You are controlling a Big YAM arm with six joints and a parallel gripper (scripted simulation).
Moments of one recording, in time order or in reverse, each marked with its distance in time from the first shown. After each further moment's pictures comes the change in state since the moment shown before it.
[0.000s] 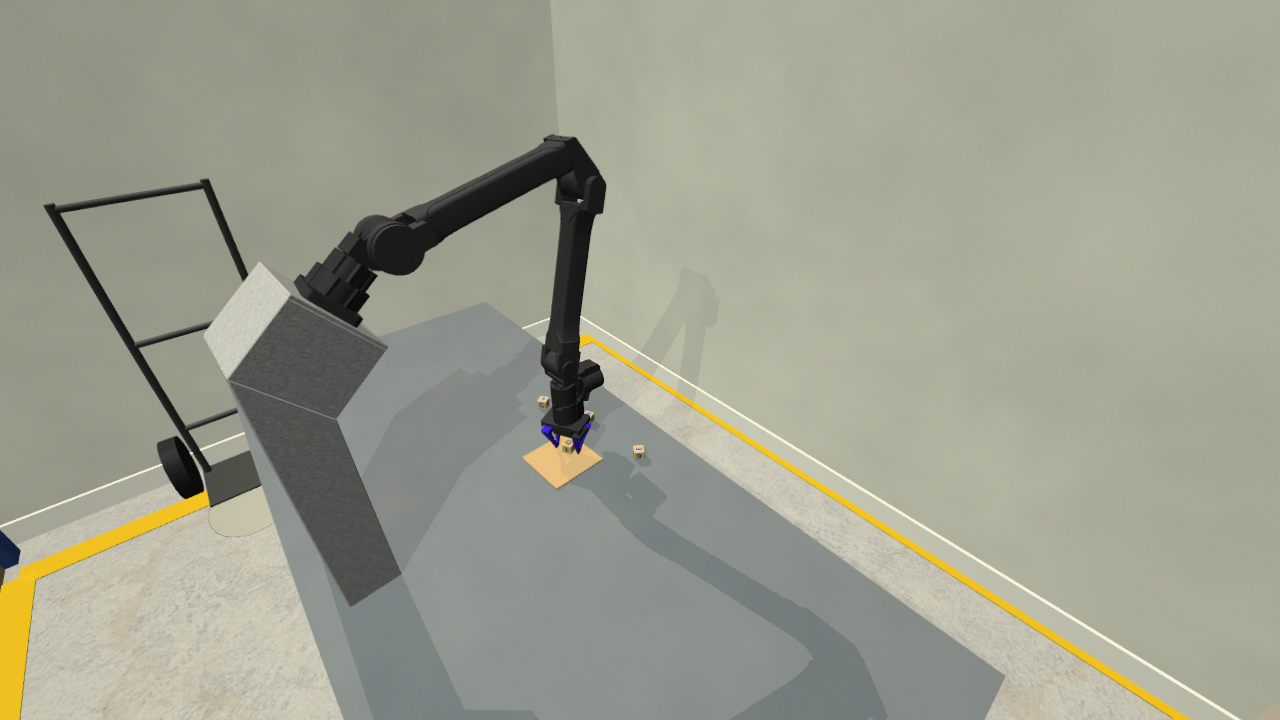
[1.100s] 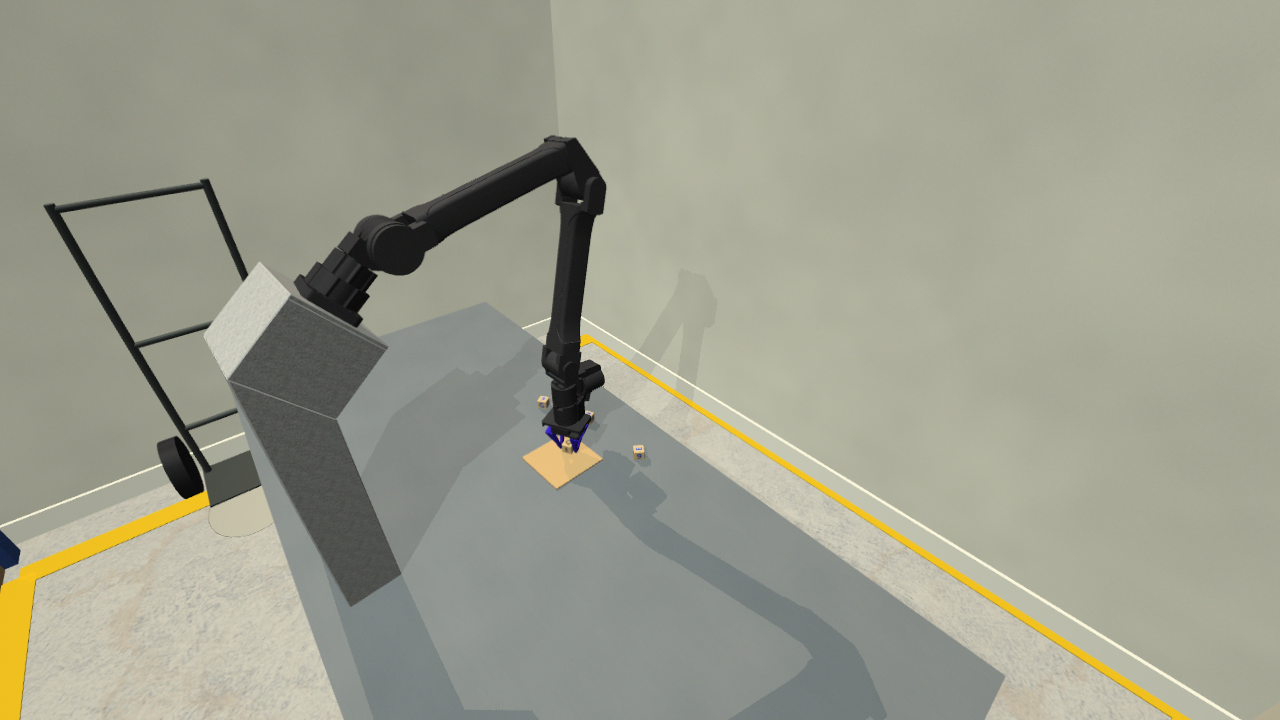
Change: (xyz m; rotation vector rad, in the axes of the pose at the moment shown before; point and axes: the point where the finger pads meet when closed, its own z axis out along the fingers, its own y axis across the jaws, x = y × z) arm -0.003 -0.001 0.002 0.002 -0.004 0.000
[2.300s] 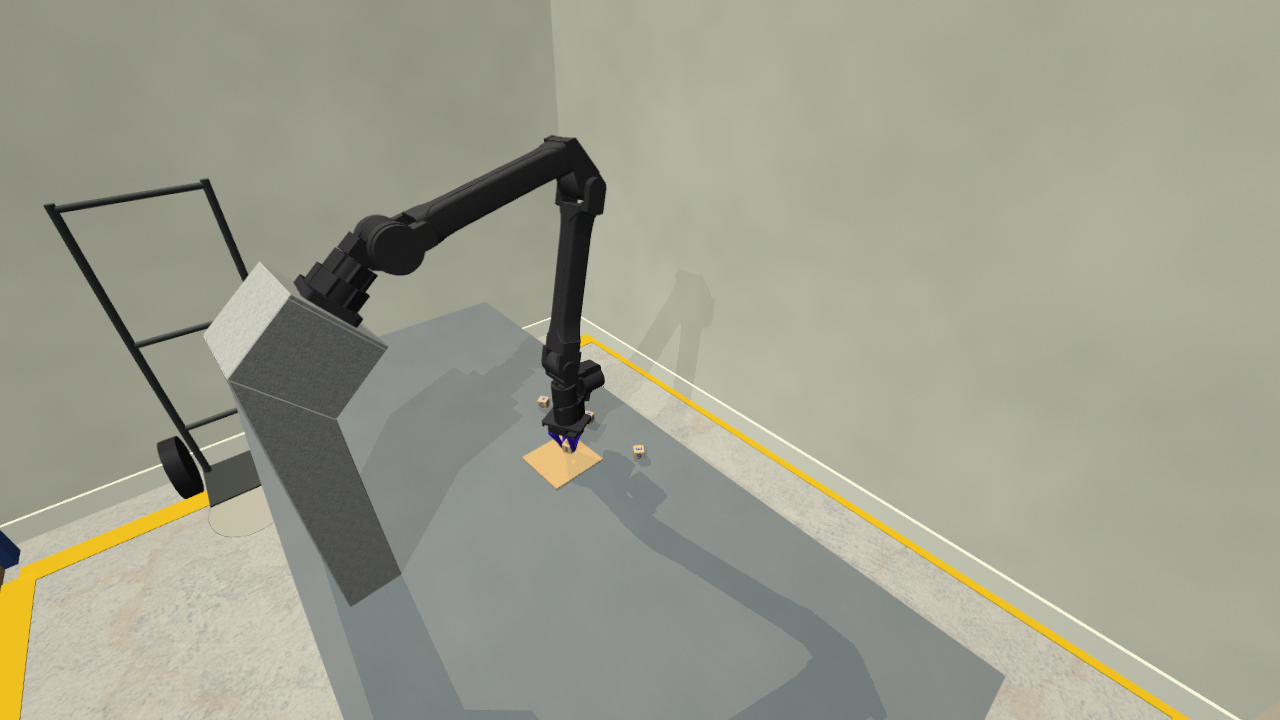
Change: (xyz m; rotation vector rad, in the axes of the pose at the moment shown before) arm 0.000 0.000 0.000 0.000 0.000 0.000
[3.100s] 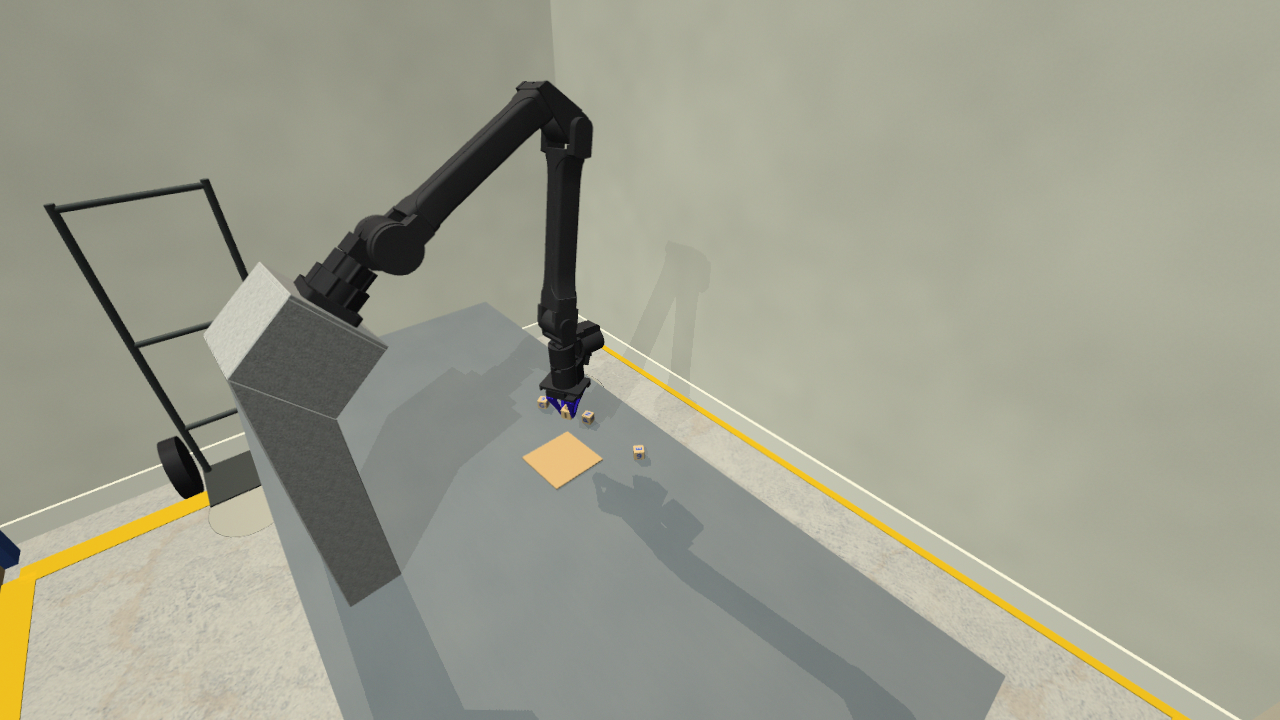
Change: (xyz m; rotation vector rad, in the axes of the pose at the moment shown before) arm -0.010 0.000 -0.101 0.007 -0.019 -0.001
